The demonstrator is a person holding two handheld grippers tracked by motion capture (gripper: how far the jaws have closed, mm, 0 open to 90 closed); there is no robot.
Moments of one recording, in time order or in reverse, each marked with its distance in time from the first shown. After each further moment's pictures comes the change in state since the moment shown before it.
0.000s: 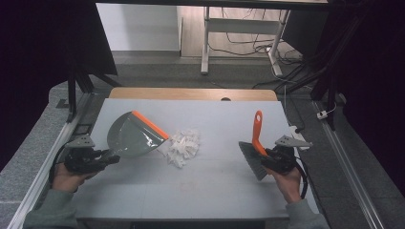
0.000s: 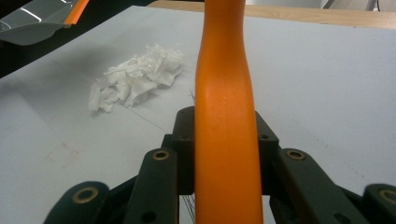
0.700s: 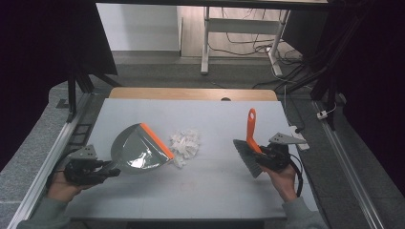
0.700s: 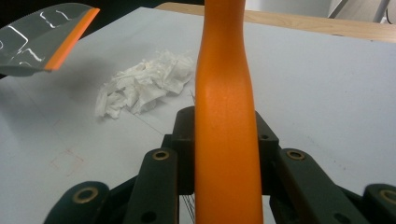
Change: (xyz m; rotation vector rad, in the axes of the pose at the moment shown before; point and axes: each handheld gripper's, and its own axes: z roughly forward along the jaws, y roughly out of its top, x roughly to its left) left arm -0.021 -0.012 -0.004 0.103 -0.062 0.108; right arm 0.009 0.009 0.011 -0.006 0.022 -0.037
